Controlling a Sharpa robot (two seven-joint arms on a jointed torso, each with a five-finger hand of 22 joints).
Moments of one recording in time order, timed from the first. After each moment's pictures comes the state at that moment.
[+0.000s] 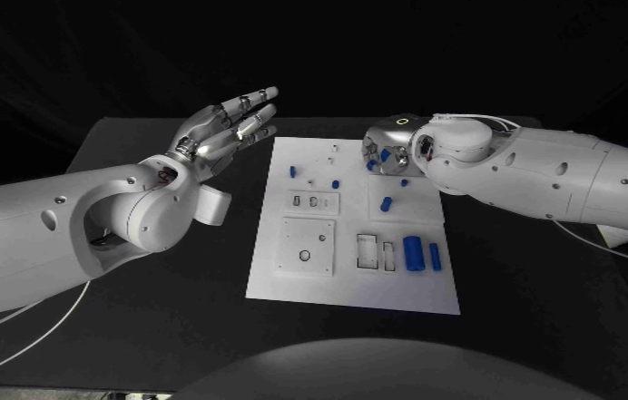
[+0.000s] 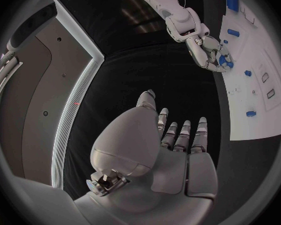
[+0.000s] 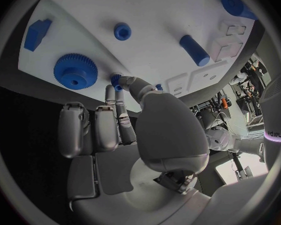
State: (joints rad) left arm 1.33 -0.95 -0.22 1.76 -0.03 -0.30 0.47; left_hand 1.48 0.19 -0.23 0.29 0.48 0.47 0.06 0.07 0.05 0.06 0.03 0.14 0.03 0.11 0.12 0.18 0.04 0.17 0.16 0.29 0.10 0.05; right arm 1.30 -0.71 -0.20 1.33 -1.72 -0.12 -0.14; right_hand 1.29 -0.11 0.39 -0.04 0.53 0.96 0.09 0.23 0.57 0.89 0.04 0.53 0.42 1.42 -0.04 1.41 1.12 0.08 1.37 0.07 1.42 1.31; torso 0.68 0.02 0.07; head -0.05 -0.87
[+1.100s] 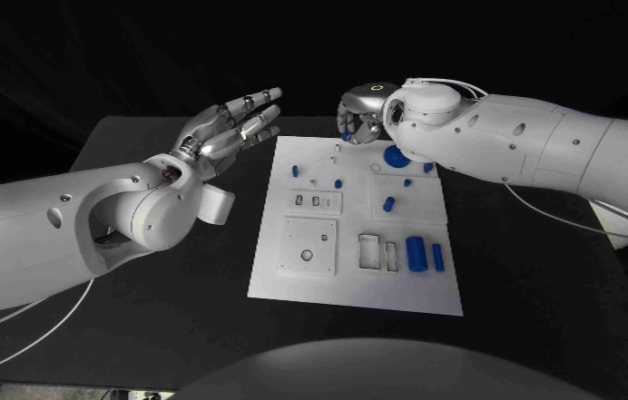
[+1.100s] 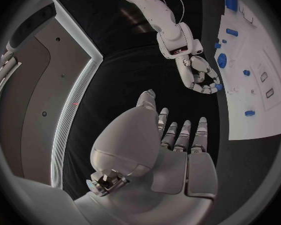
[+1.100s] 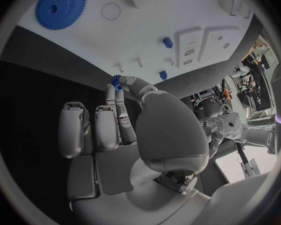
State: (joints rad) left arm 1.33 -0.94 -0.22 1.75 -0.03 -0.30 0.47; left_hand 1.49 0.19 -0.23 0.28 0.49 0.48 0.07 0.07 0.05 0.06 0.03 0.14 0.03 0.11 0.12 0.18 0.04 0.17 0.16 0.29 0.10 0.05; right arm 1.37 -0.52 -0.18 1.15 -1.61 -0.11 -0.14; right_hand 1.29 -0.10 0.39 -0.04 0.51 0.96 0.09 0.23 0.59 0.90 0.04 0.53 0.41 1.42 -0.04 1.41 1.11 0.08 1.38 0.07 1.42 1.31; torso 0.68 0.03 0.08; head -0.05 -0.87
